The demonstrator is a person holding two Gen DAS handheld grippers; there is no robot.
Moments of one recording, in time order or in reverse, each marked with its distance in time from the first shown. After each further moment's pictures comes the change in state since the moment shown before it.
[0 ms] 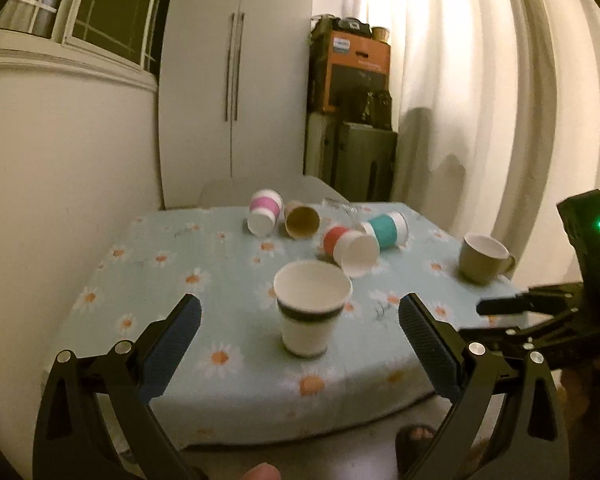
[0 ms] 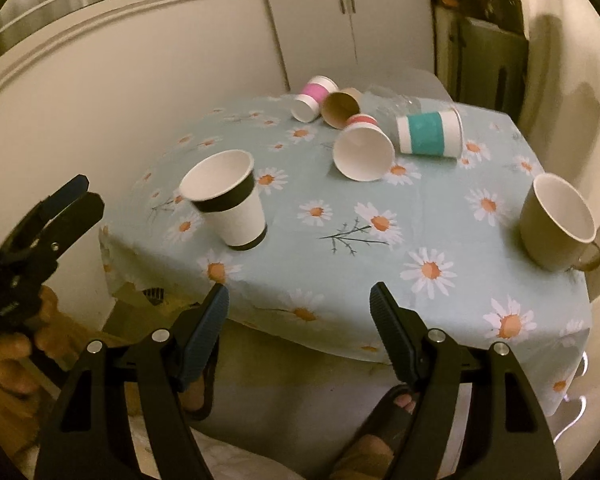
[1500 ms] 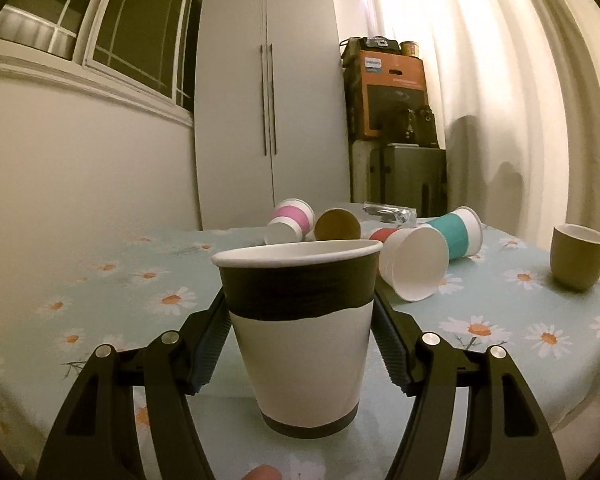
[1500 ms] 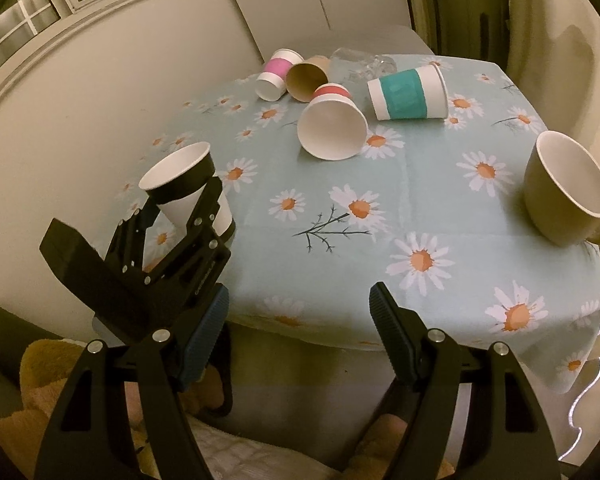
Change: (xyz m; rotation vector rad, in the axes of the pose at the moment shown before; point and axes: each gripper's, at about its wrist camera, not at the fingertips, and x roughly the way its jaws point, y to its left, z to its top) left arm 0.147 -0.033 -0.047 0.025 -0.196 0.228; right arm 0.030 -0.042 0.025 0.177 0.132 0.012
